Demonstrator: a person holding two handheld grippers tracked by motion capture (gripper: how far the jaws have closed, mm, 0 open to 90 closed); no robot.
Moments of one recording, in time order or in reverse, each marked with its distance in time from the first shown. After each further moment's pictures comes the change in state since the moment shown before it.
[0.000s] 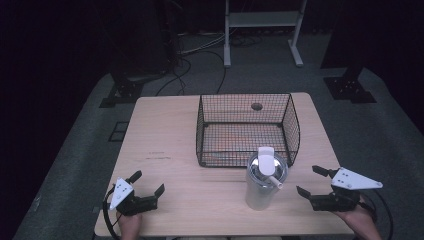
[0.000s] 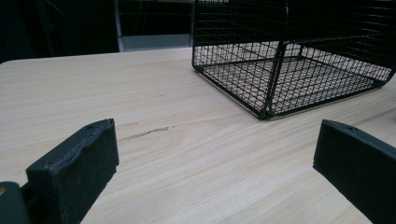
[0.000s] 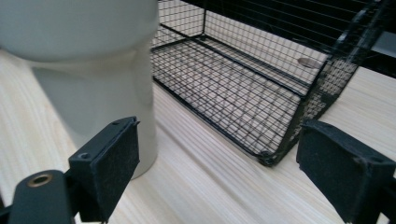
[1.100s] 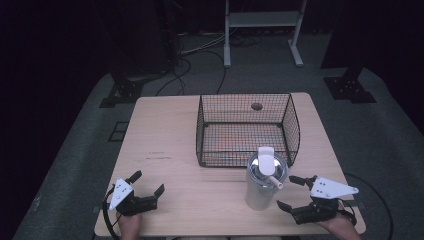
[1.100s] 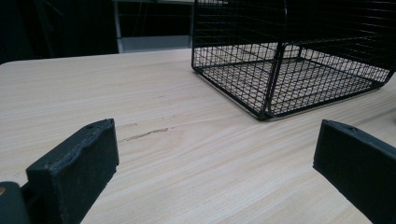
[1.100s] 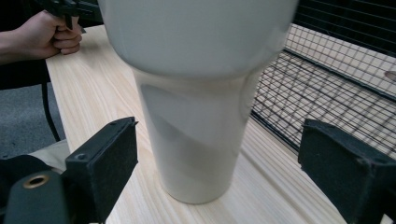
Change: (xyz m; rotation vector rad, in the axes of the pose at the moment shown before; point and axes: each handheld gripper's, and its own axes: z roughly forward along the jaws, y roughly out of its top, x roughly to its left) left arm 0.000 0.000 -0.001 -0.005 -0.003 0.001; right arm 0.043 0.005 0.026 -0.012 0.188 -0.029
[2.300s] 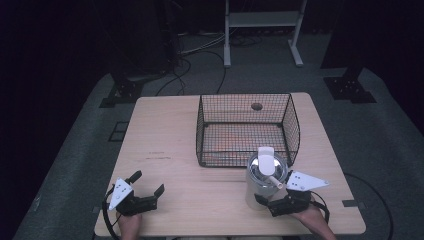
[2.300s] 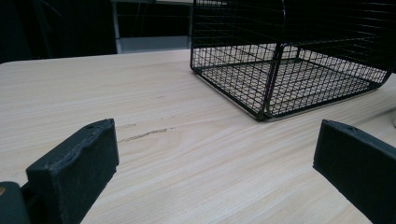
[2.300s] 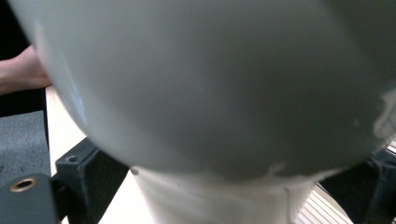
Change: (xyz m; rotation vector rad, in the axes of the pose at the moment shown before) left arm 0.000 0.000 0.000 -0.002 -0.006 -0.003; right arm 0.006 0.004 0.058 -0.086 0.043 0.030
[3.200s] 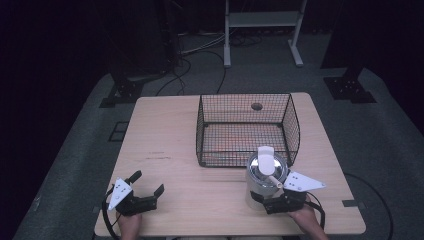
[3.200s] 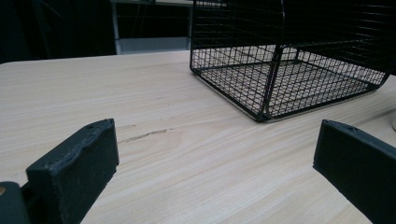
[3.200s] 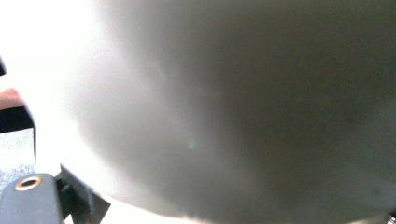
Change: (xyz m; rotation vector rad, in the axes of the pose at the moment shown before) left arm 0.001 0.000 0.000 -0.006 -0.004 -0.004; right arm 0.003 -0.003 0.011 -0.077 -0.018 0.016
